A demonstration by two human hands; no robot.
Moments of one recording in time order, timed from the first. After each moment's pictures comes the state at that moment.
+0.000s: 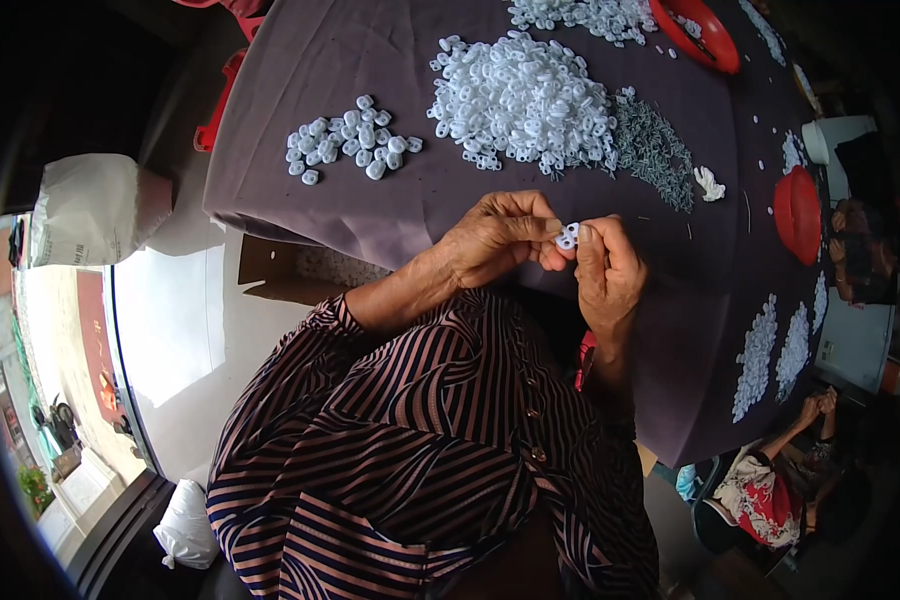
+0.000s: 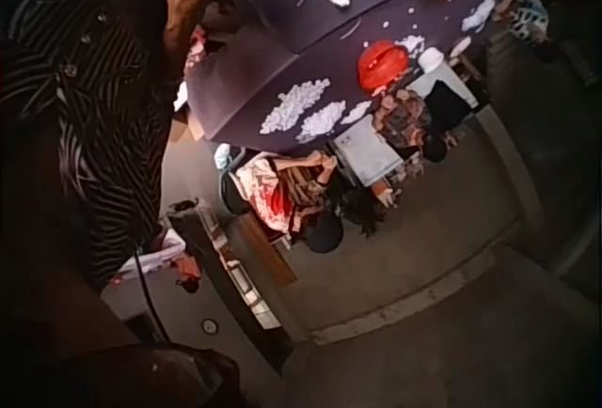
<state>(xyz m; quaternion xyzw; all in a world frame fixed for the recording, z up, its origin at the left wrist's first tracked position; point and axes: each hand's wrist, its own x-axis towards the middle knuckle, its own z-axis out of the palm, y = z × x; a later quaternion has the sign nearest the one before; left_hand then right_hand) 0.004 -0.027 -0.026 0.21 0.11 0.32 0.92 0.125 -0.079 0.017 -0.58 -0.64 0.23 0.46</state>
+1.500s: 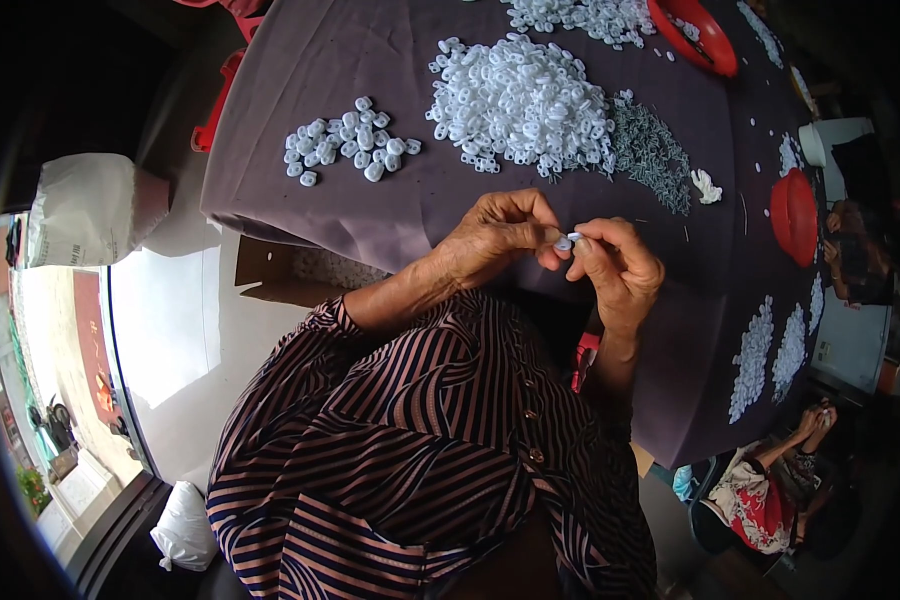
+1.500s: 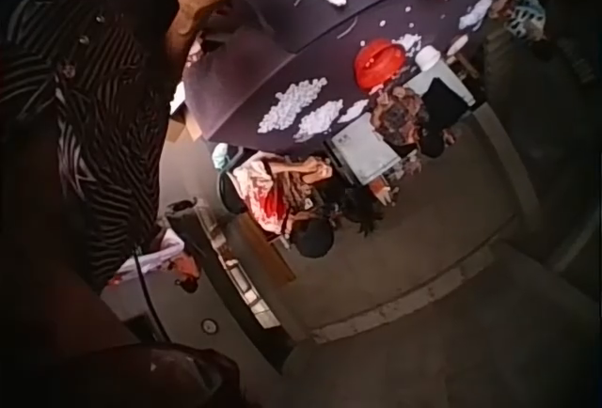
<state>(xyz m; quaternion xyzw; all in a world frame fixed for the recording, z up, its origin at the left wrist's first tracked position) 0.000 -0.025 -0.021 0.29 0.14 0.35 0.88 0.134 -0.075 0.024 -0.49 -0.59 0.38 0.52</state>
